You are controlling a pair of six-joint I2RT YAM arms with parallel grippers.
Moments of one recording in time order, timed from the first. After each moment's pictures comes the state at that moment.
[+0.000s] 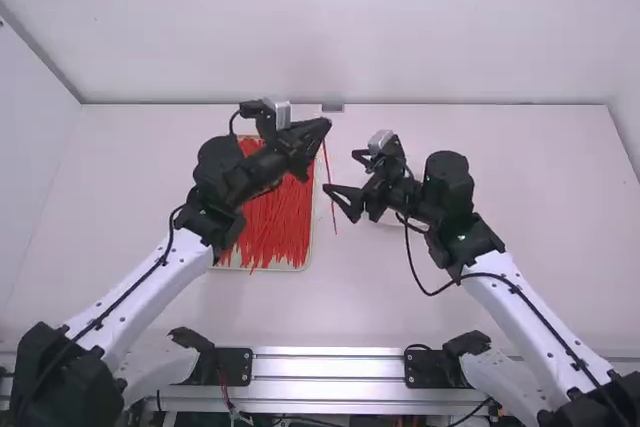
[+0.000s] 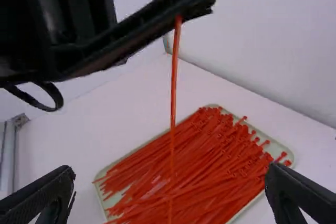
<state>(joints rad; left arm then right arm) -0.42 1.21 0.86 0.46 0.41 -0.40 0.40 1.12 0.76 0.13 -0.66 0.06</state>
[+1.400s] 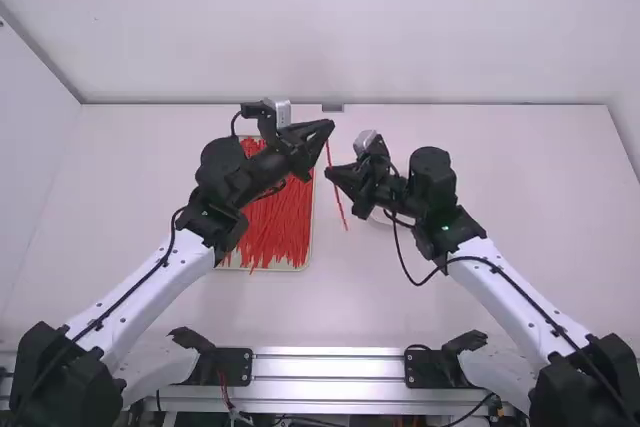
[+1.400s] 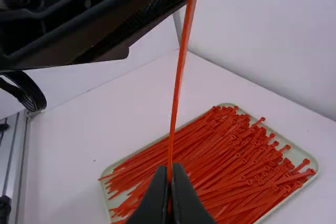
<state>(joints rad) -0.43 1.21 0.86 0.45 0.38 -0.46 0.44 1.22 0.76 0.22 -0.69 0.05</state>
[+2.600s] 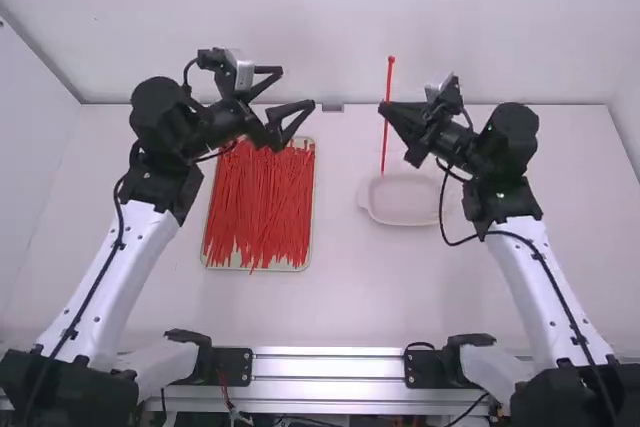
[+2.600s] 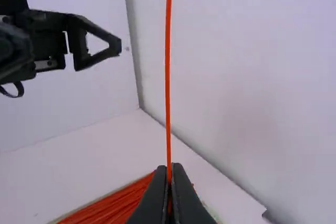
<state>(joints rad) -0.16 1.25 1.20 0.11 0.79 -0.16 0.10 1.24 1.02 0.25 -0.91 0.05</state>
